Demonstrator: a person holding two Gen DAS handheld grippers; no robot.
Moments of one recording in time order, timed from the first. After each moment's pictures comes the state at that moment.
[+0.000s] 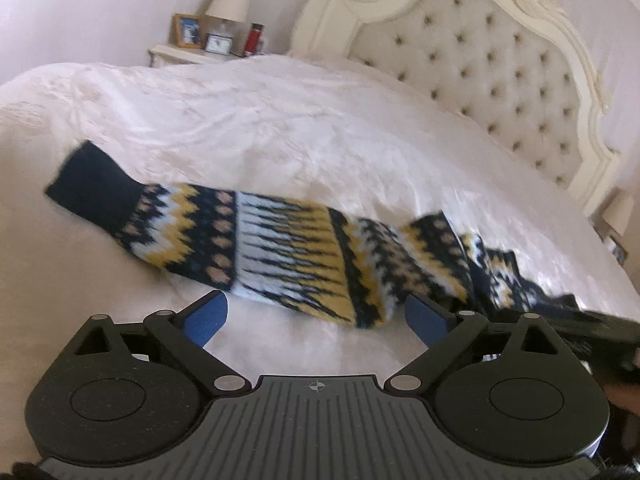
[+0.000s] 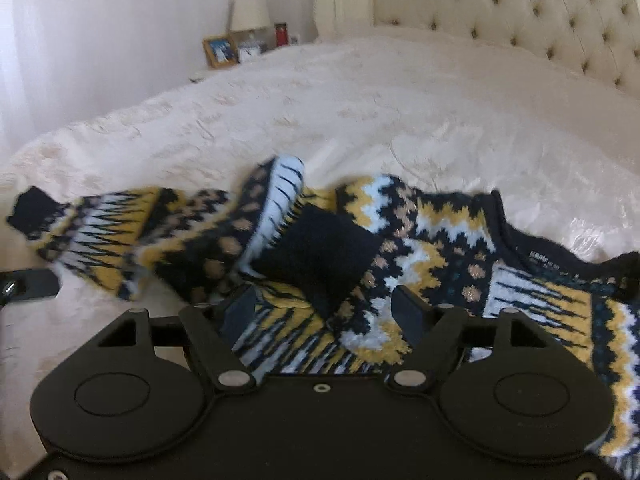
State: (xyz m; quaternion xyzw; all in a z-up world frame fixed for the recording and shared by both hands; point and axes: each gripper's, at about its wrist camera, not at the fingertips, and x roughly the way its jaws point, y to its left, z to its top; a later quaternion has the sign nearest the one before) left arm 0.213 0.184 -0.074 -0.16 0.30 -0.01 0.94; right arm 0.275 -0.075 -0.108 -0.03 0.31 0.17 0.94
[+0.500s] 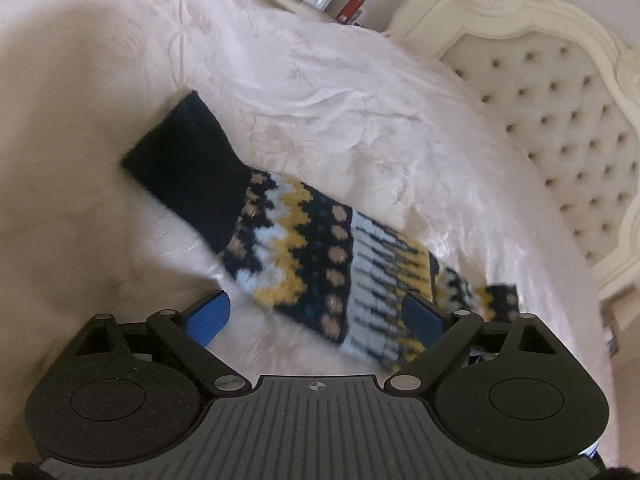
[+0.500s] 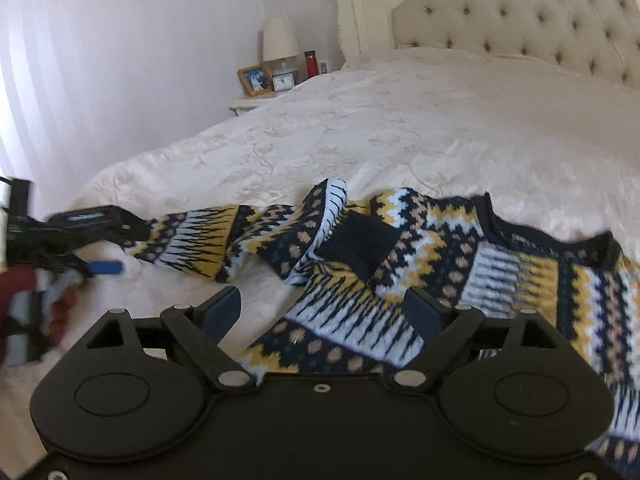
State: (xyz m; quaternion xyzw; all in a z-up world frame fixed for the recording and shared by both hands) left arm 0.259 0.270 -0.092 -0.32 0.36 0.04 0.88; right arm 0.203 -0.115 -0.070 0.05 0.30 0.21 0.93
